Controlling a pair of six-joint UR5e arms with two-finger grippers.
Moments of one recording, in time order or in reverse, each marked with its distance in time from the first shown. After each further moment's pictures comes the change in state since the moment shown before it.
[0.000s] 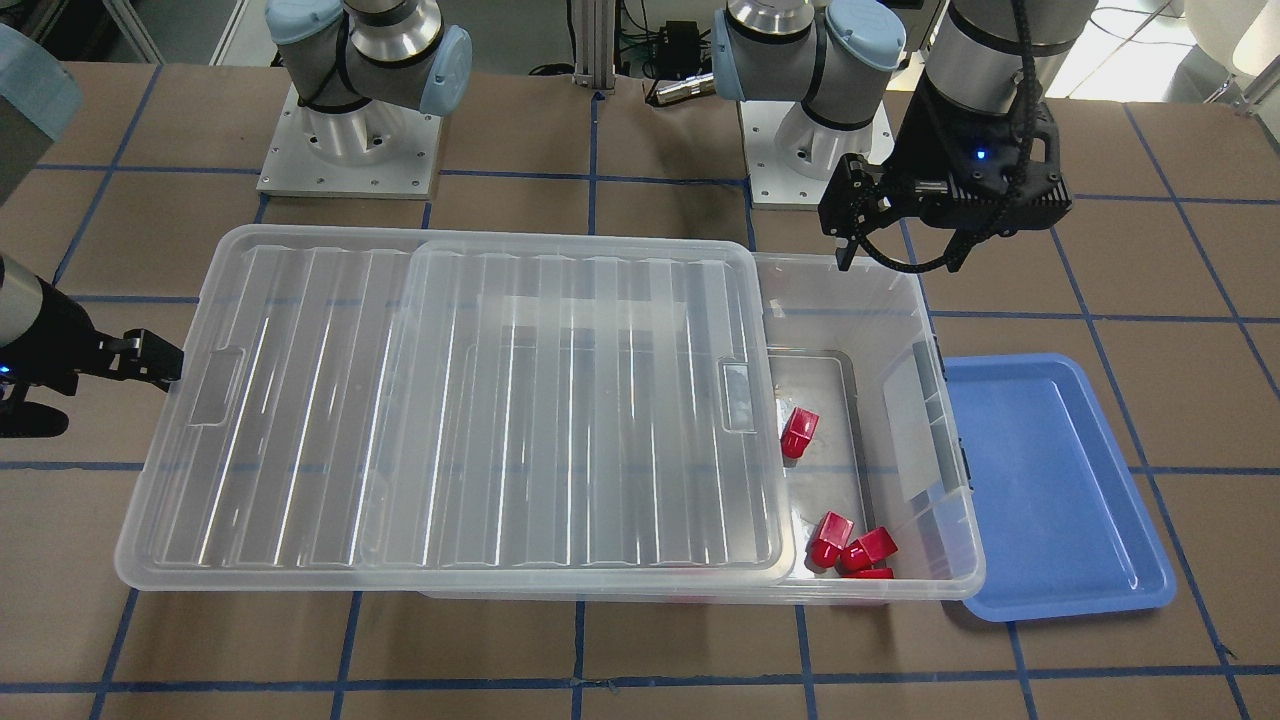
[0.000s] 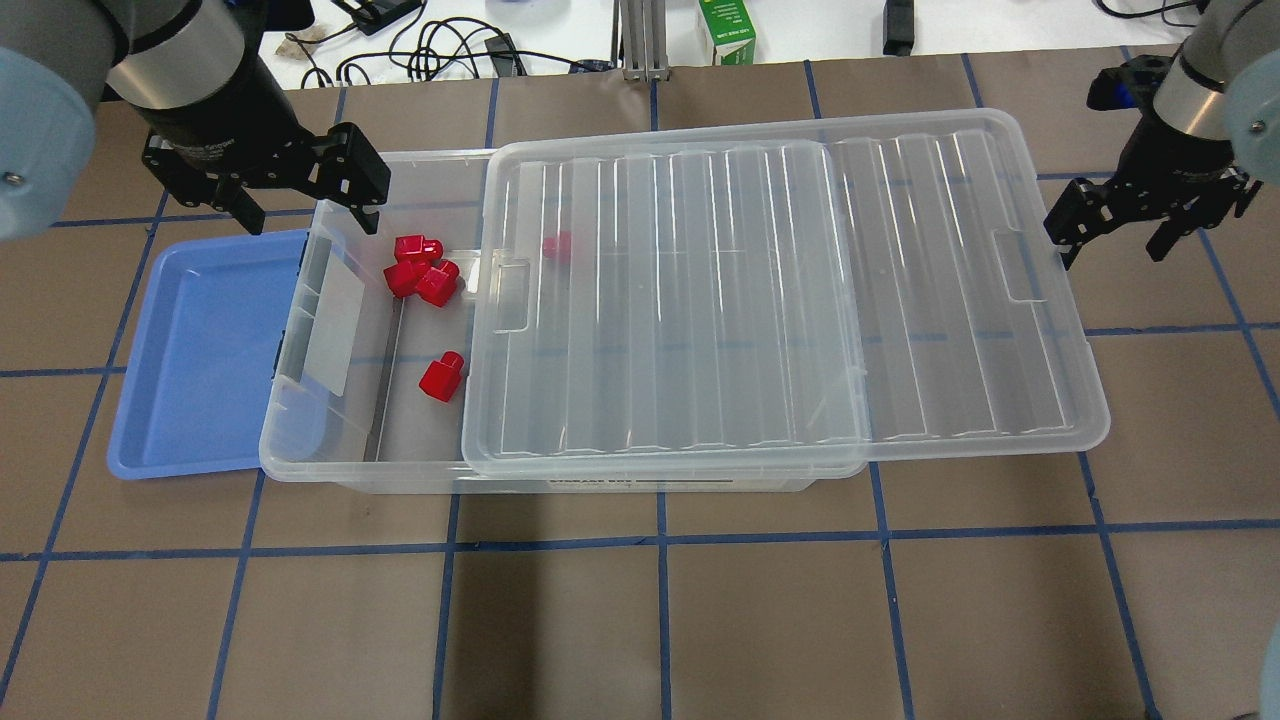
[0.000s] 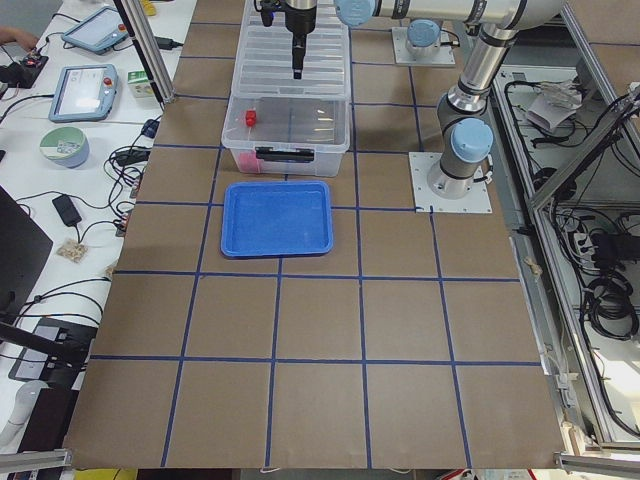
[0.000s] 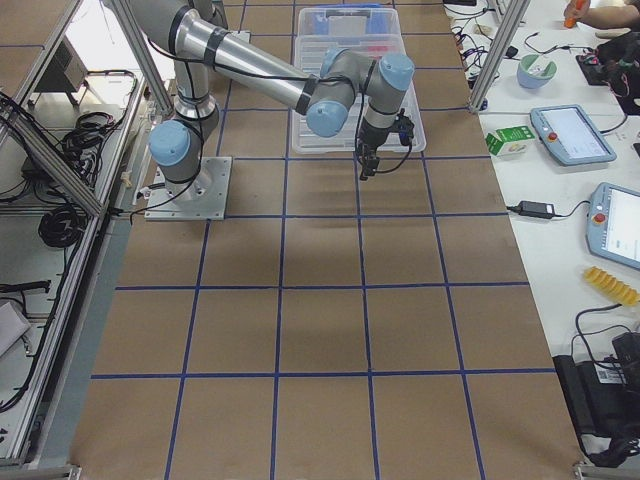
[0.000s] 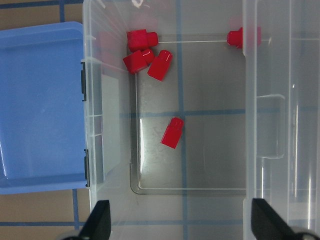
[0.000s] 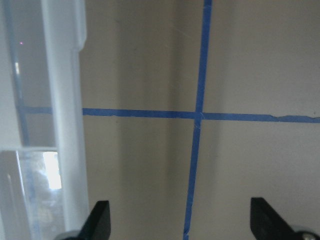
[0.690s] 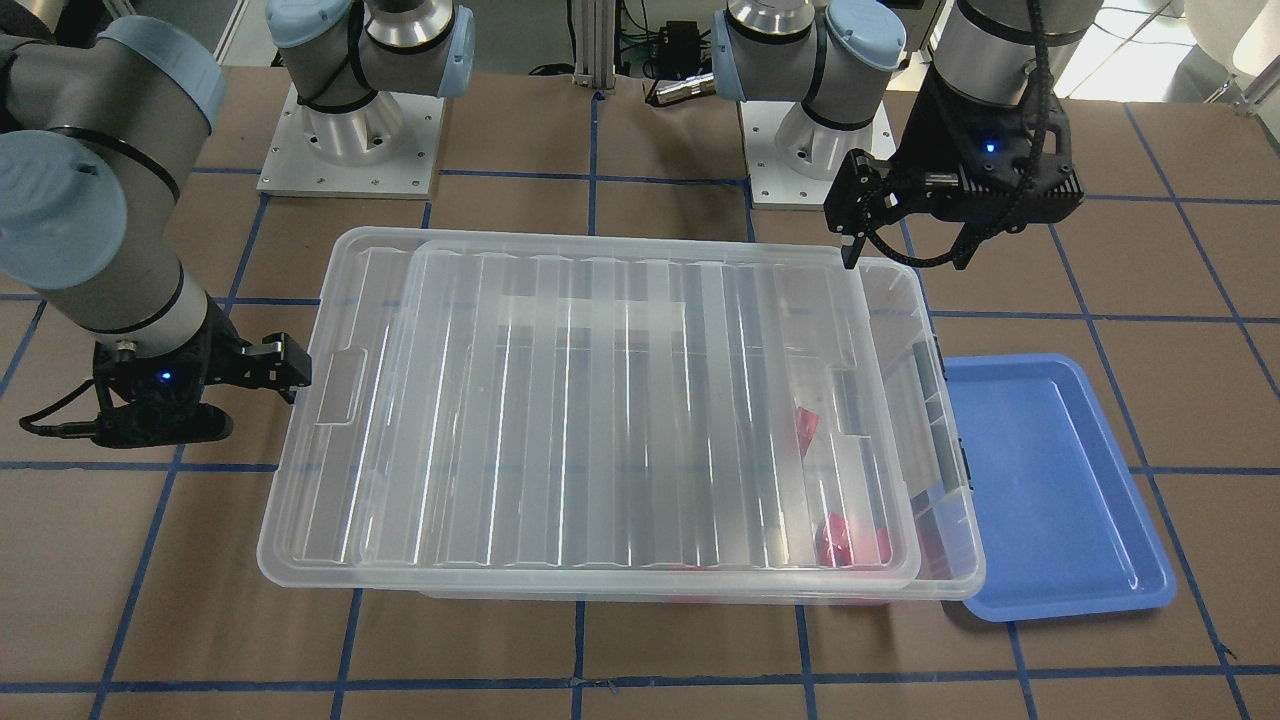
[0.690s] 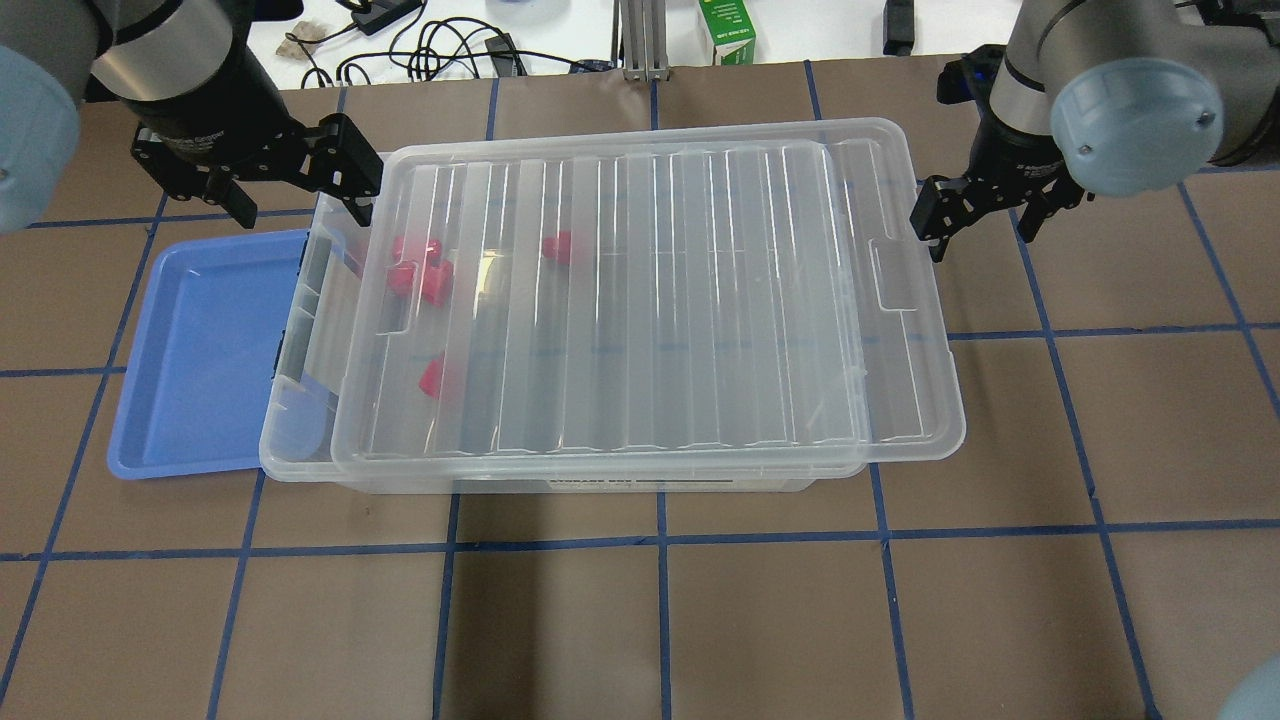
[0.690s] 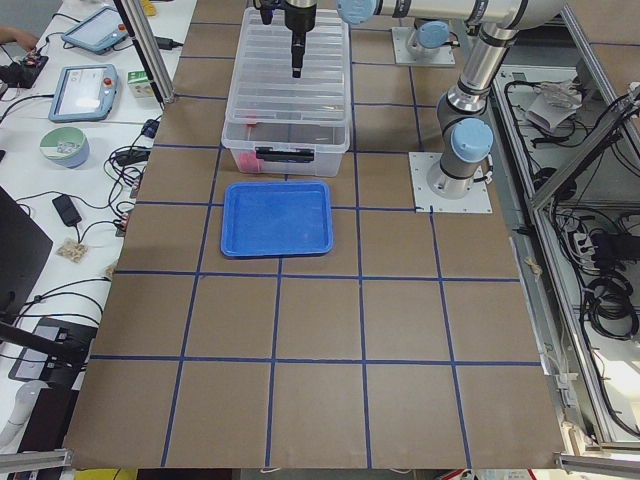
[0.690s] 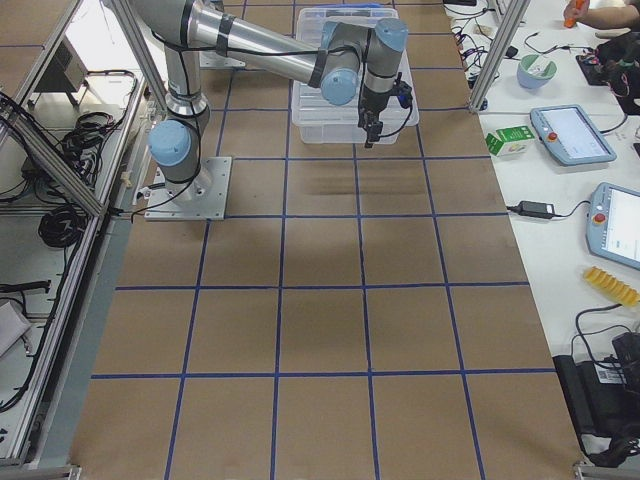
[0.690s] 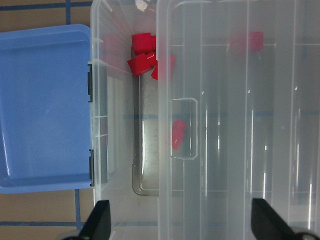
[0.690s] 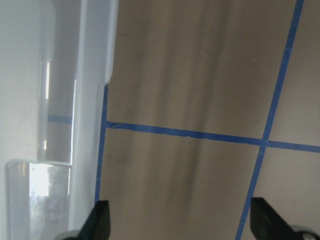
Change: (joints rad) left arm 0.003 0.002 0.007 0.001 0.001 -0.002; right arm 0.201 0.003 -0.008 -0.039 0.003 0.112
